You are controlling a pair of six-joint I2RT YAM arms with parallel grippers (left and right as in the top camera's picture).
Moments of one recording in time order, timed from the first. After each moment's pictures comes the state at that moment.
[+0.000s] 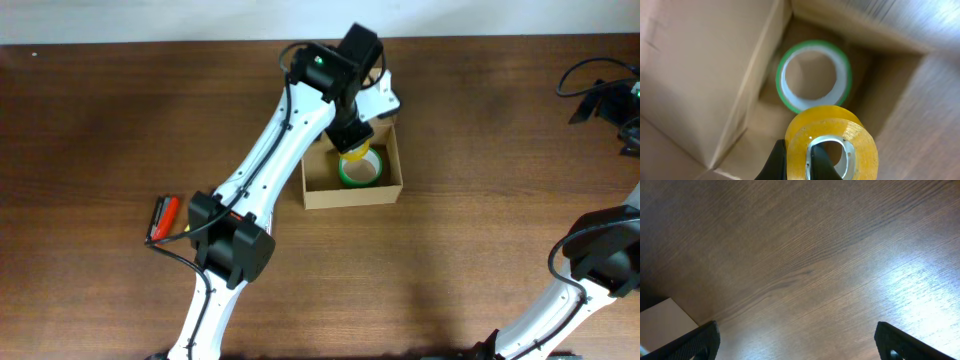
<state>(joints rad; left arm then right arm) -0.59 2.34 2.45 -1.45 0.10 0.49 -0.53 2.16 2.43 -1.68 -0.10 0.09</state>
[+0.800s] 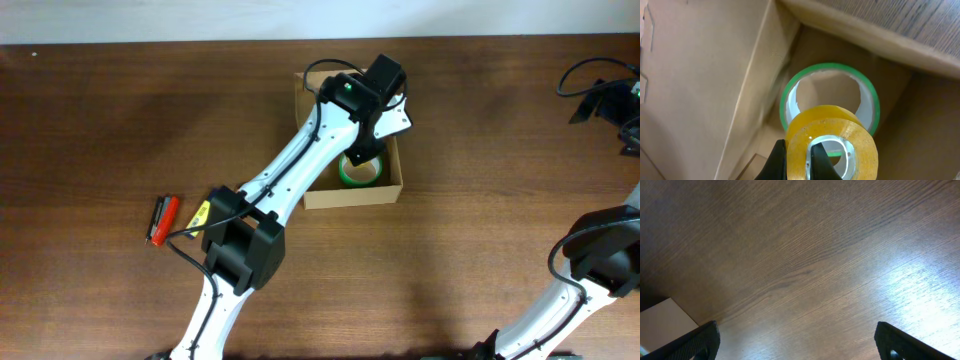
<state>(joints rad) -0.66 2.34 2.27 -1.21 -0.07 0.50 -0.53 2.16 2.43 -1.68 -0.10 0.09</state>
